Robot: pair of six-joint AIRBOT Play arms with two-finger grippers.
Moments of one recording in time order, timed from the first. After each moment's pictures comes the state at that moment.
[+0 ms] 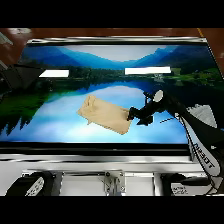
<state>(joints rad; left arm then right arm) 0.08 -0.81 1.23 0.58 -1.10 -1.19 0.24 -1.55 1.07 -1.03 1.11 1.74</state>
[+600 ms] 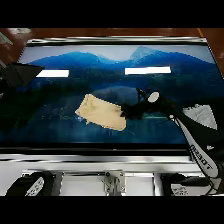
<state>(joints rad) 0.08 -0.81 1.23 0.58 -1.08 -1.19 0.30 -1.55 1.08 -0.79 0.94 1.55</state>
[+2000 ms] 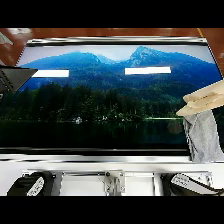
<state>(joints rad) 0.08 -0.71 1.23 0.58 -1.11 -1.33 -0.81 -1.33 1.59 -0.86 1.23 1.55</state>
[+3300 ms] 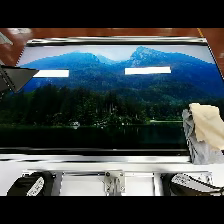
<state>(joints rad) 0.08 -0.73 1.23 0.60 -1.11 -1.34 -0.87 -1.36 1.34 -1.67 1.79 1.62</state>
